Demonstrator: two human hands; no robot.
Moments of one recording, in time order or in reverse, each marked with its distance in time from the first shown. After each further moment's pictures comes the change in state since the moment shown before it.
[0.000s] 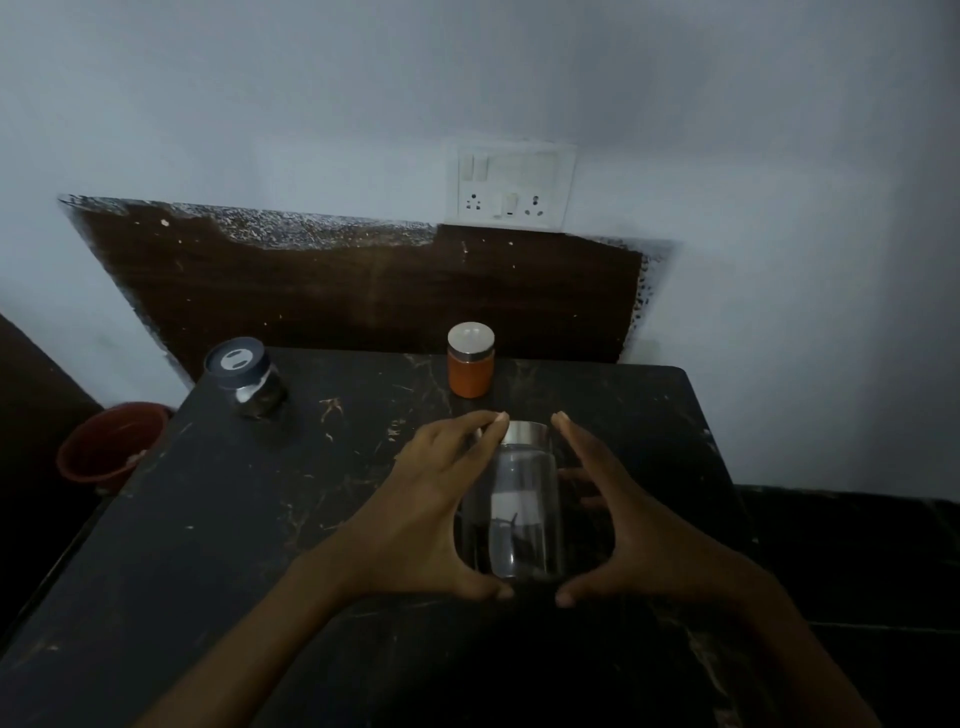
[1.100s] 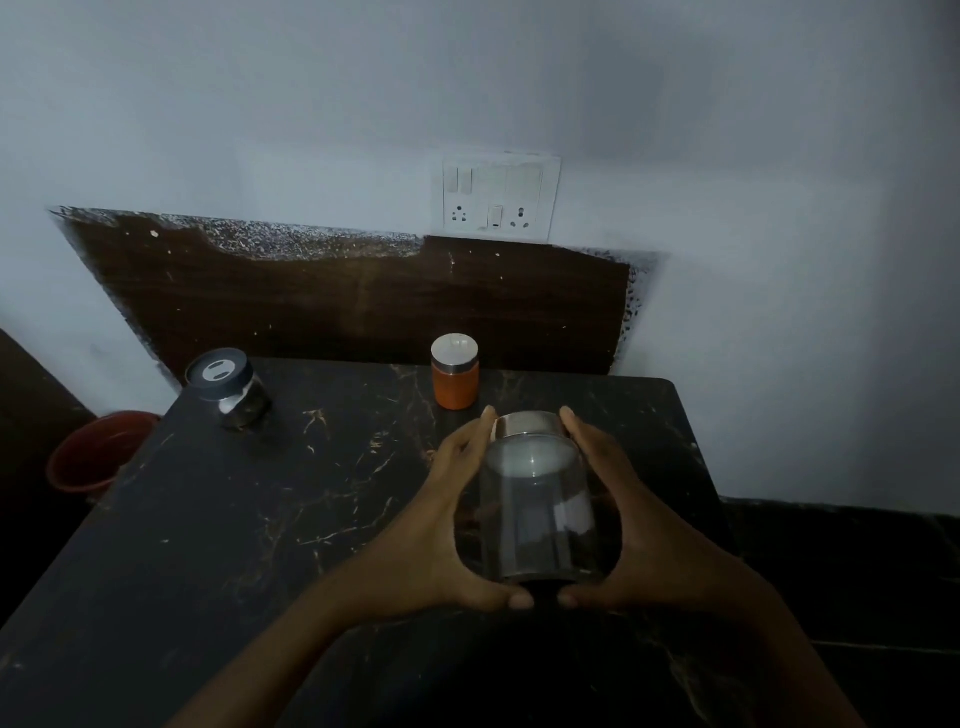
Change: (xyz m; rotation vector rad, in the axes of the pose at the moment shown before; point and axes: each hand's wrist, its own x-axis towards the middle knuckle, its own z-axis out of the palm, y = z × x) left_hand 0.024 0.026 0.022 -0.590 0.070 -0.052; right_hand -0.012 0.005 -0.030 -0.074 0.084 -0.086
